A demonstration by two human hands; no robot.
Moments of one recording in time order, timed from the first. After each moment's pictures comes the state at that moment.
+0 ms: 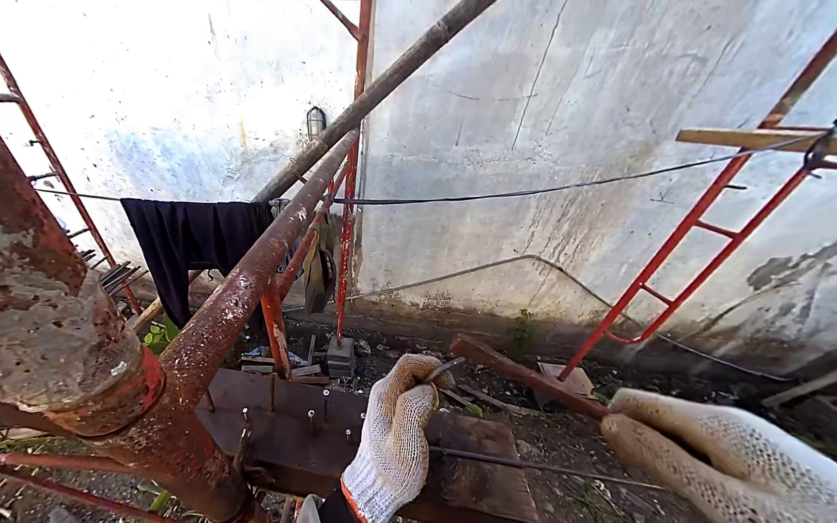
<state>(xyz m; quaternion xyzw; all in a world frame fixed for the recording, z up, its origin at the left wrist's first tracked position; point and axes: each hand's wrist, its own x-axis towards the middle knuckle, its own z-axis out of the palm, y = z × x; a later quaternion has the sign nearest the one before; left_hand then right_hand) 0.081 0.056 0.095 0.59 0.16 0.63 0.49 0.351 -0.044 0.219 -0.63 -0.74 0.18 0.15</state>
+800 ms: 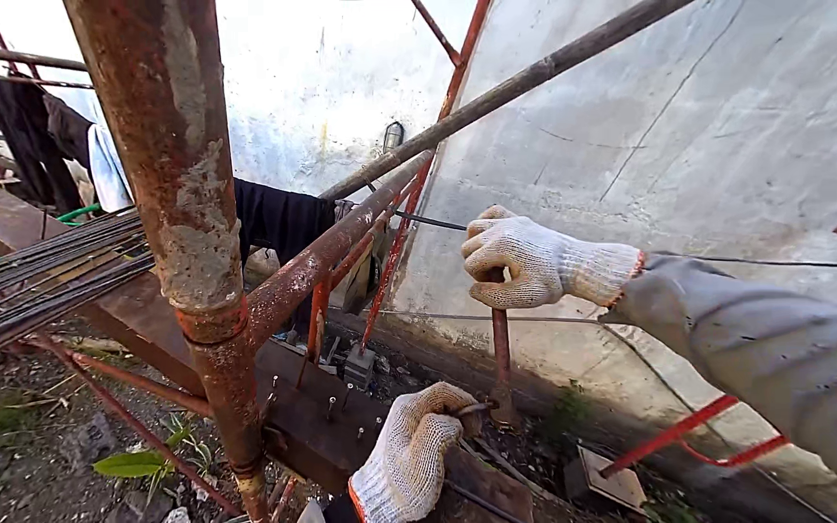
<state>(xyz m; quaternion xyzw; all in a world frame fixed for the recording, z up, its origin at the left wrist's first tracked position) 0.077 0.035 0.114 0.58 0.19 0.63 0.47 0.243 0.229 0.310 -0.08 -0.98 -0.16 0.02</state>
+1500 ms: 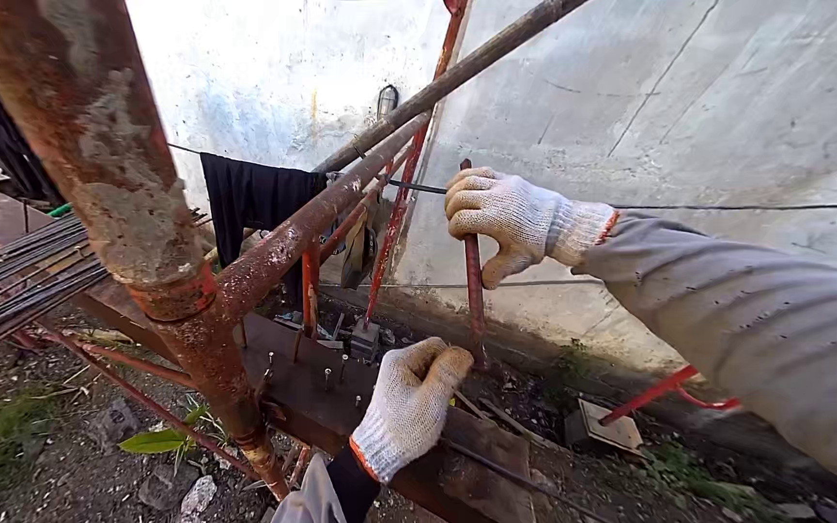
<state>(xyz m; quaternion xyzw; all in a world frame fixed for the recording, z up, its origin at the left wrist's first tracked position) 0.084 0.049 0.113 0.58 0.30 0.62 0.43 0.251 0.251 0.288 -0.01 -0.97 -0.24 0.08</state>
